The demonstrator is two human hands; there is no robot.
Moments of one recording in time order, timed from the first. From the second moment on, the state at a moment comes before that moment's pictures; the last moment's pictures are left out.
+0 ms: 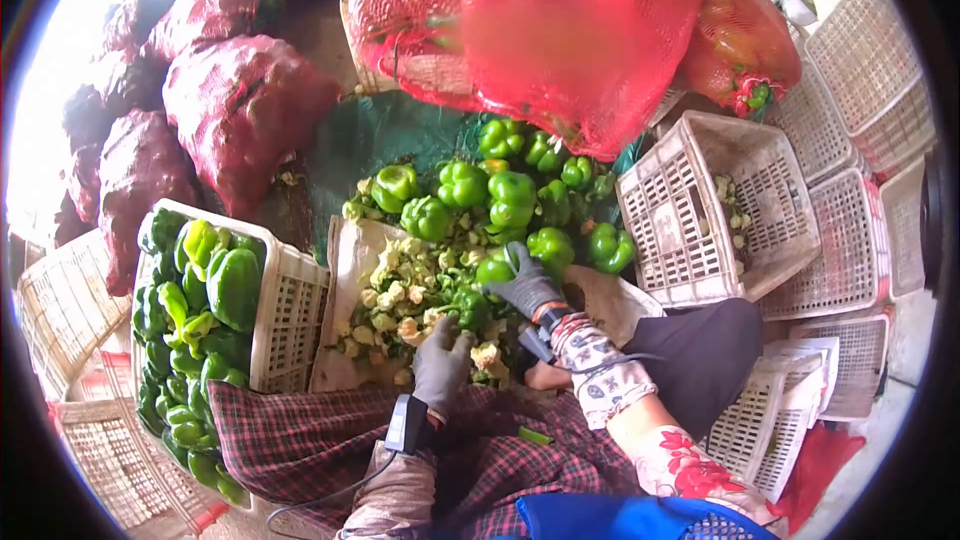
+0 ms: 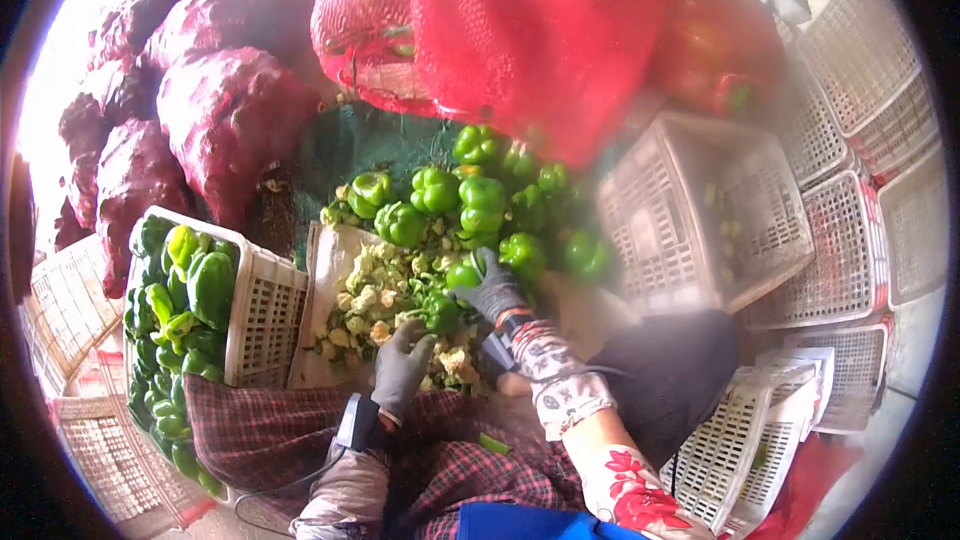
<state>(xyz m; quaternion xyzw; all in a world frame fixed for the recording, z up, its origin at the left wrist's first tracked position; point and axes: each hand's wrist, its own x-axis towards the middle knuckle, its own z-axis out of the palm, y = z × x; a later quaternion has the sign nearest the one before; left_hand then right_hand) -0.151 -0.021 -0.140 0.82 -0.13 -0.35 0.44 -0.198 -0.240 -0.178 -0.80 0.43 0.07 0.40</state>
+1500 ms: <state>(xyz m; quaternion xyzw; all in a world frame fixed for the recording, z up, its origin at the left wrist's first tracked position) -0.153 0.005 -0.035 0.31 -0.02 -0.41 0.86 -0.269 -0.153 0.083 -0.92 0.03 -0.06 0.39</state>
